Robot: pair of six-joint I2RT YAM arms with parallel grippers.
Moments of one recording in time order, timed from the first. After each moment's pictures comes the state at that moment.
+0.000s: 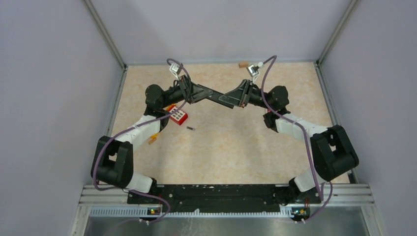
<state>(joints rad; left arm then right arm) -0.30 1.44 0.87 0.94 0.92 -1.41 0.44 1.51 0.85 1.05 -0.86 1.18</state>
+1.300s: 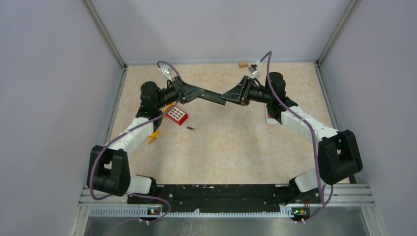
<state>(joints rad) -0.22 1.36 0.85 0.63 0.83 -1.17 0.40 1.47 1.00 0.32 -0.75 1.01</state>
